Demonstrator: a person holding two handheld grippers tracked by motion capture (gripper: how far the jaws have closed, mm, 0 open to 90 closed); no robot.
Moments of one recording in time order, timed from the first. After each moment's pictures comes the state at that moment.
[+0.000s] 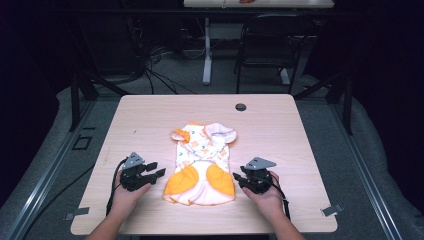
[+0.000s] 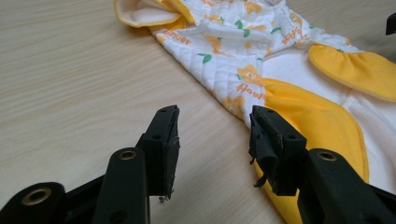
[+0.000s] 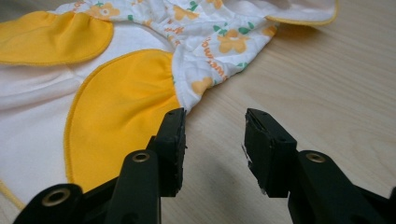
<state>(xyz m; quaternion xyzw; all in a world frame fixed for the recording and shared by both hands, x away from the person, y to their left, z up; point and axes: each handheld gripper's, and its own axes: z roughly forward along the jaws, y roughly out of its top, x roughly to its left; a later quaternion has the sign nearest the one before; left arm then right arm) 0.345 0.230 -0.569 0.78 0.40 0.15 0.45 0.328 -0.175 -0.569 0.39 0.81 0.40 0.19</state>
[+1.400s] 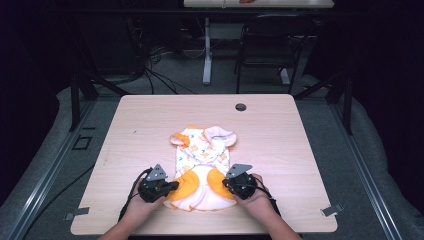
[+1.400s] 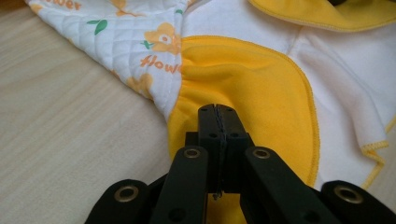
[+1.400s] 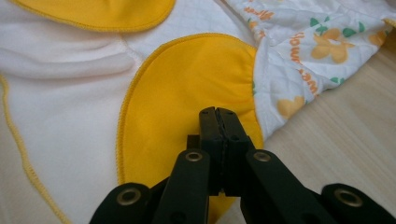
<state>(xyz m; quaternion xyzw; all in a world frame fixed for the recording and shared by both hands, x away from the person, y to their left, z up) 0.317 0.179 -0.581 0.86 0.32 0.10 0.39 0.321 -0.130 -0.572 0.29 0.89 0.33 0.15</state>
